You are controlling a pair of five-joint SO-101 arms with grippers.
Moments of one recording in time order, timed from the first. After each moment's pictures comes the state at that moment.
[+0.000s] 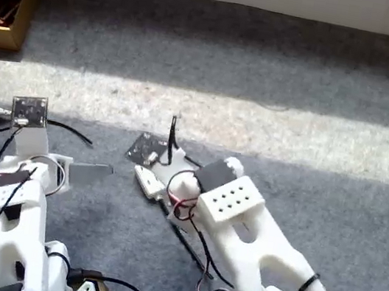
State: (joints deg) left arm -30.5 -38.2 75.0 29.1 -11.1; right arm -42.3 -22.0 33.9 76.7 30.3
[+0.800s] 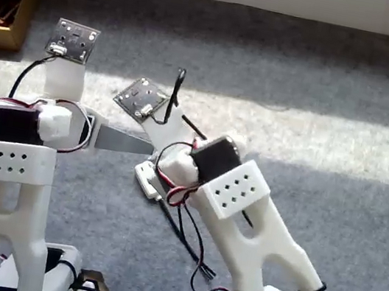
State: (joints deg) left arm -9.9 -38.2 25.2 81.9 -8.8; right arm -45.7 -21.2 12.4 83.0 16.8
